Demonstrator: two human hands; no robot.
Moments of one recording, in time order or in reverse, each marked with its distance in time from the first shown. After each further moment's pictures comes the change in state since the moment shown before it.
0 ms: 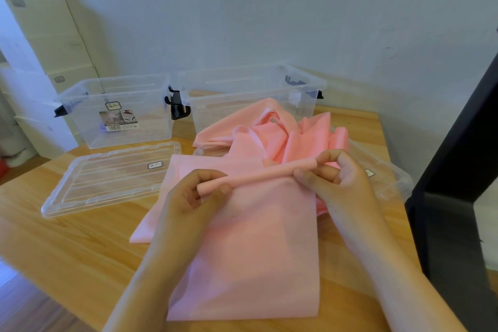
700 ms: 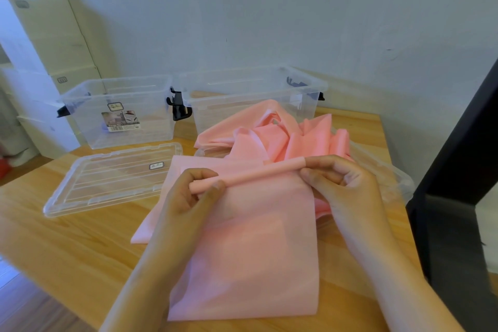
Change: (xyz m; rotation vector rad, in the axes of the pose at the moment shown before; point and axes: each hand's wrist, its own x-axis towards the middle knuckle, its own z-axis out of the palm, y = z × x) left_hand 0.002 -0.005 -0.007 -0.007 0.039 -0.021; right_hand 0.000 -0.001 0.001 -0.013 0.018 -0.109
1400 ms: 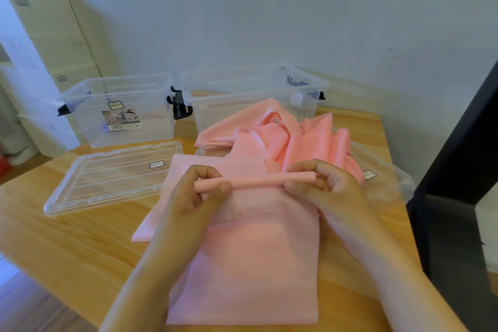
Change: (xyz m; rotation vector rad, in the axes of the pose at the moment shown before) left_hand -0.001 0.008 0.005 0.003 -0.092 0.086; right_hand -0.003 -0.003 0.002 -0.015 -0.212 0.190
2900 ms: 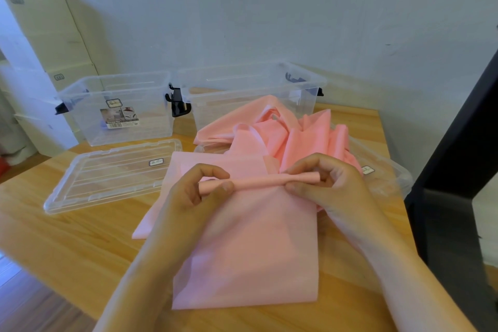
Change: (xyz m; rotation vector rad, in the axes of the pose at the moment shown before) left_hand -0.004 0.008 -0.001 0.030 -0.016 -0.128; right_hand 0.000 -0.001 -0.004 -0.098 -0.021 -0.093
